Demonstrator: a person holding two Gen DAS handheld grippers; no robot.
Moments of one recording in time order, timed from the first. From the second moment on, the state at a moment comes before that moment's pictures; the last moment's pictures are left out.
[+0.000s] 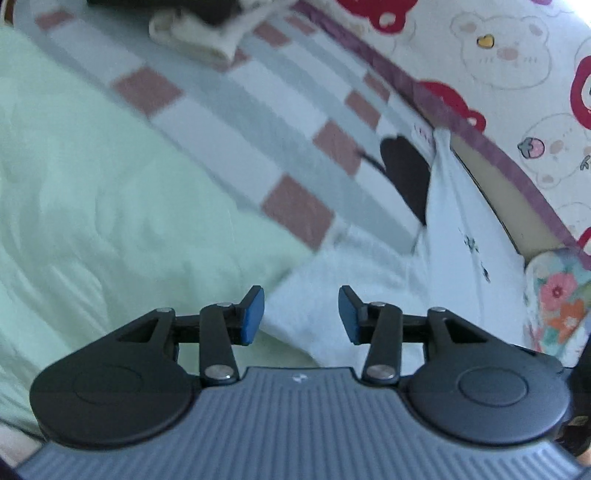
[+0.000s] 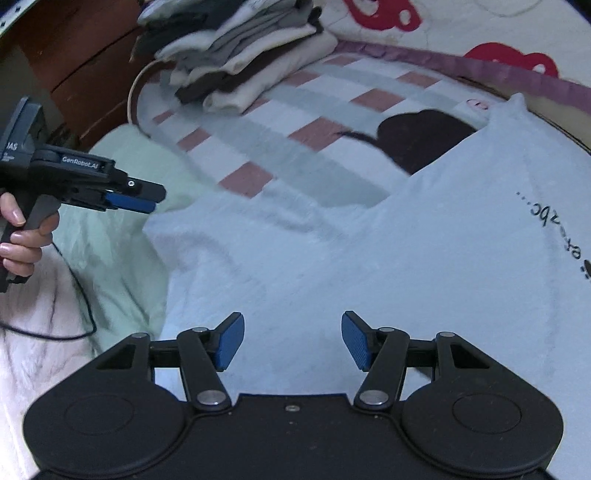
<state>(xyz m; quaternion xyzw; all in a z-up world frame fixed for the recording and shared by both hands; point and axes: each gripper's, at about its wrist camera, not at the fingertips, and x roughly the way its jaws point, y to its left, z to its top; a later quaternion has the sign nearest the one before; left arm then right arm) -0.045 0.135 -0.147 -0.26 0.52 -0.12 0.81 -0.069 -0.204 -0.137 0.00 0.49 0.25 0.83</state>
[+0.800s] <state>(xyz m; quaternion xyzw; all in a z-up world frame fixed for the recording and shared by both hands) -0.041 0.089 -0.159 -0.24 0.49 -0.17 0.82 -0.098 -0.181 -0.156 0.02 0.47 0.31 0.83</state>
